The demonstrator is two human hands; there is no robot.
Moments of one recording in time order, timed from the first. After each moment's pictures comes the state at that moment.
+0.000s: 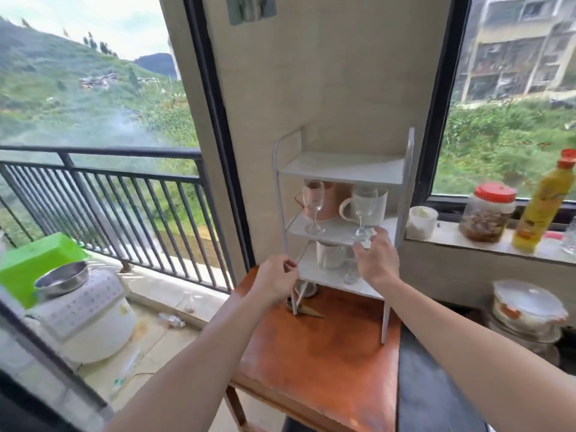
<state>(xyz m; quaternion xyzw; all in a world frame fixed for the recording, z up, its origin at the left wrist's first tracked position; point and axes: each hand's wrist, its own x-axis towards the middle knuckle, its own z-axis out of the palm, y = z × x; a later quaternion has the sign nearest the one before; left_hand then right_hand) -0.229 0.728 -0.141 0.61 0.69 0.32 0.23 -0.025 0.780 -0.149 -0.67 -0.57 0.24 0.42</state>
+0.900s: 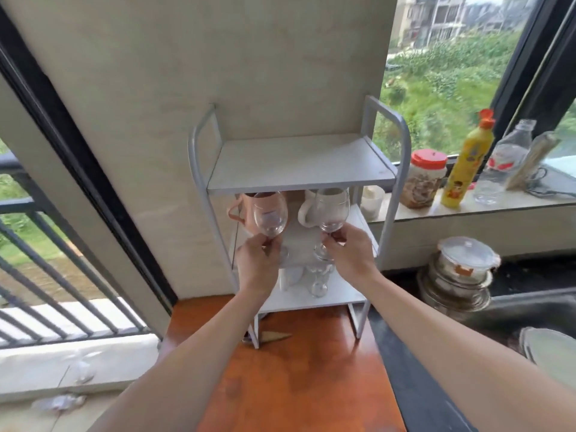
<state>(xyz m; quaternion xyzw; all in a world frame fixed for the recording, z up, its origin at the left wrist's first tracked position) -0.214 0.919 -0.167 0.66 0.55 0.44 0.27 -0.045 0.877 -0.172 -0.69 -0.46 0.20 0.52</state>
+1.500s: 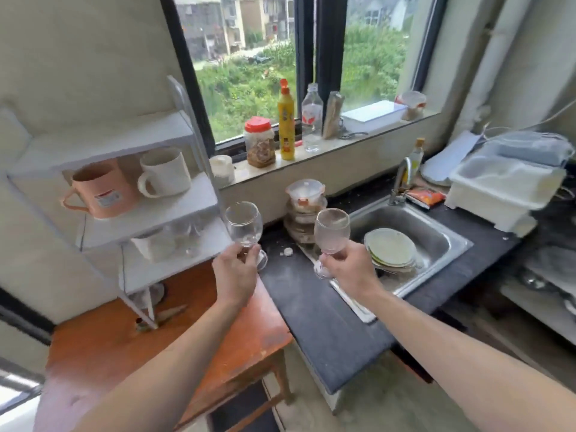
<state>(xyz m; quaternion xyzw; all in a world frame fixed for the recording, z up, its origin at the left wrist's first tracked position) -0.102 0.707 -0.205 0.75 0.40 0.41 0.34 0.053 0.558 -0.212 -0.76 -0.31 0.15 0.54</state>
